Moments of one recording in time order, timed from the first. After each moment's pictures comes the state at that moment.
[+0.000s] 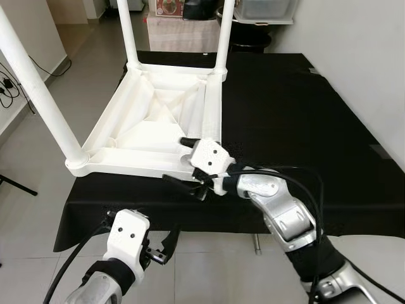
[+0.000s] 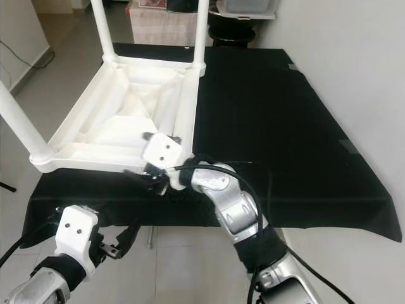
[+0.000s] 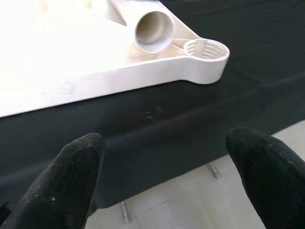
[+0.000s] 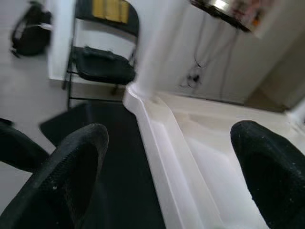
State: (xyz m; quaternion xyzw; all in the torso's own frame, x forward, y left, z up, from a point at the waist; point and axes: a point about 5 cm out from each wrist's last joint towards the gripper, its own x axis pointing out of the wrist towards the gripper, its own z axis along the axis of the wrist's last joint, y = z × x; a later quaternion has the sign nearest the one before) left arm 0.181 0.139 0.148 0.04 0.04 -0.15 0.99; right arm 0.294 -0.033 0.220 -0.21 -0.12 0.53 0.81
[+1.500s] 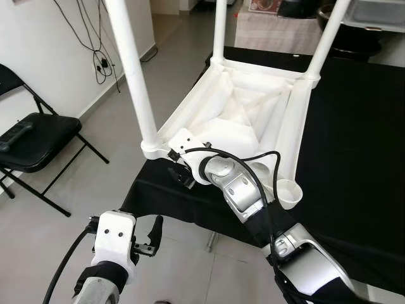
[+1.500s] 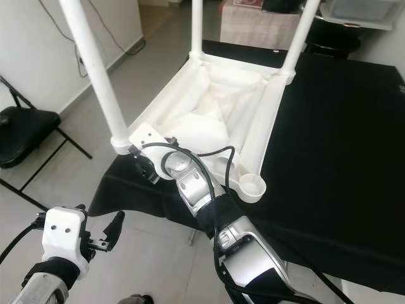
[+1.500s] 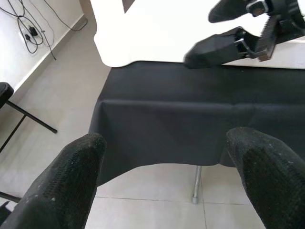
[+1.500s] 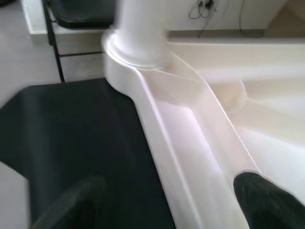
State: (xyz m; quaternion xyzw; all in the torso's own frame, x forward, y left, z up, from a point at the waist) left arm 0.177 0.151 0.144 0.04 0.04 -0.04 1.00; right arm 0.361 -0.027 0.175 -0.26 0.18 0.30 0.90
